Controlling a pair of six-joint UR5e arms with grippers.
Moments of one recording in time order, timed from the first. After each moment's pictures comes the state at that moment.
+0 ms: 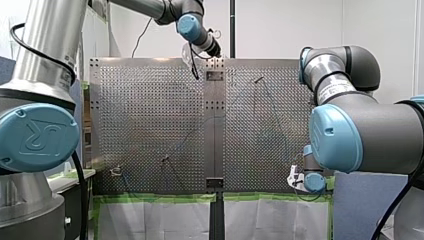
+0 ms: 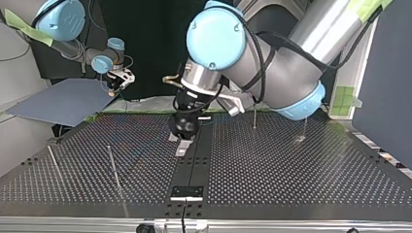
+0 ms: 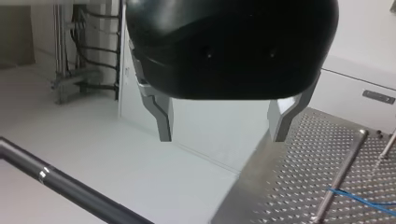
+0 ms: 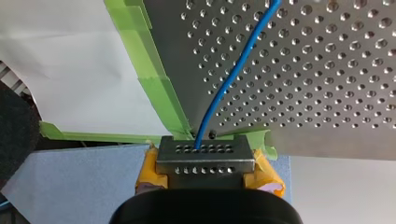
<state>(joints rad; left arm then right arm) -0.61 -1.74 -1.30 -3.20 -1.80 -2.04 1.68 -0.51 1.61 -0.76 1.65 1.75</state>
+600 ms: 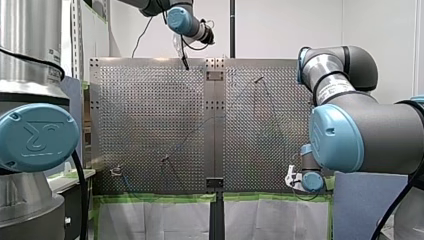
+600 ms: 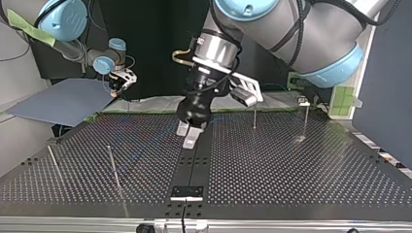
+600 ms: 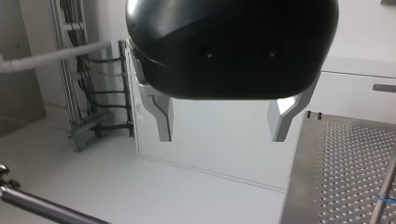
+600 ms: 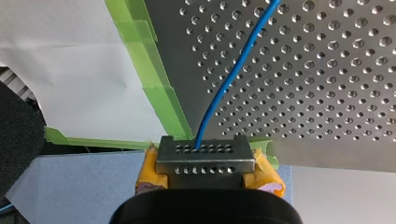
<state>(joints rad) -0.61 -1.59 -1.46 -3.04 -1.80 -1.88 1.69 -0.51 1.60 -0.74 1.65 1.75</state>
